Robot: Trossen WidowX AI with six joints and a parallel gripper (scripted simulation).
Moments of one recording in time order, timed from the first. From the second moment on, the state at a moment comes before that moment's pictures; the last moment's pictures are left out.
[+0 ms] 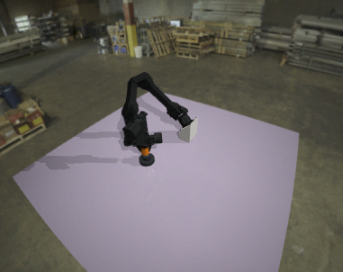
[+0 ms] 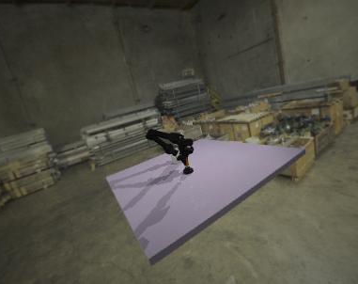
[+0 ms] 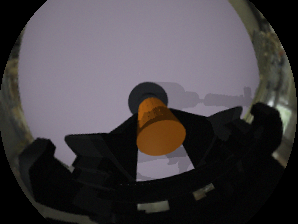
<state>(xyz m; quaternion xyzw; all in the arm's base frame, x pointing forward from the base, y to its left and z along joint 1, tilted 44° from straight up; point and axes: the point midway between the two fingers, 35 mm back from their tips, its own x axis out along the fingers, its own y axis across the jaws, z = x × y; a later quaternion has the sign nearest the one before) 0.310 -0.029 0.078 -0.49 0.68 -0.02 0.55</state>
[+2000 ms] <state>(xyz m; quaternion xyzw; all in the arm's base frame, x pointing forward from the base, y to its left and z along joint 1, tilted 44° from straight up) 0.308 -0.032 0.075 -0.50 0.68 0.00 0.54</state>
